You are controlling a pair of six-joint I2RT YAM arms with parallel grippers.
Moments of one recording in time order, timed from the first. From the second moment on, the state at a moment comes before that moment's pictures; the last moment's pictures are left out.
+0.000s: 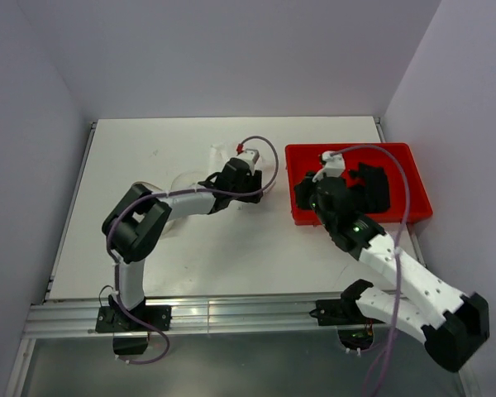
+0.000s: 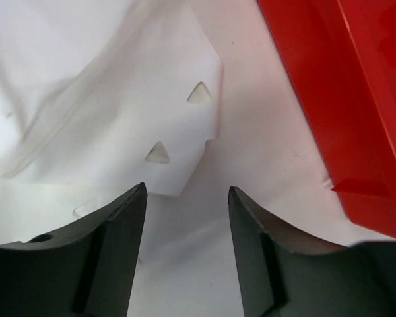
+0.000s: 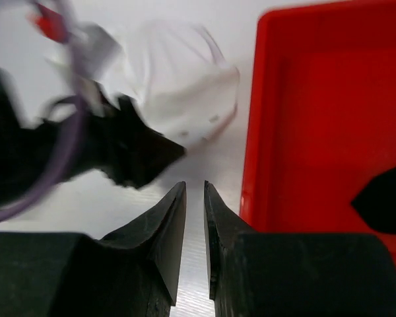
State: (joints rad) left arm -0.73 1.93 1.19 0.14 -0.04 -0.43; right arm 0.58 0.98 0.73 -0.18 0.32 0.44
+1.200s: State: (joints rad) left arm -0.76 1.64 1.48 -0.08 -0.01 -0.27; right arm 0.58 0.71 0.57 -0.01 0.01 0.36
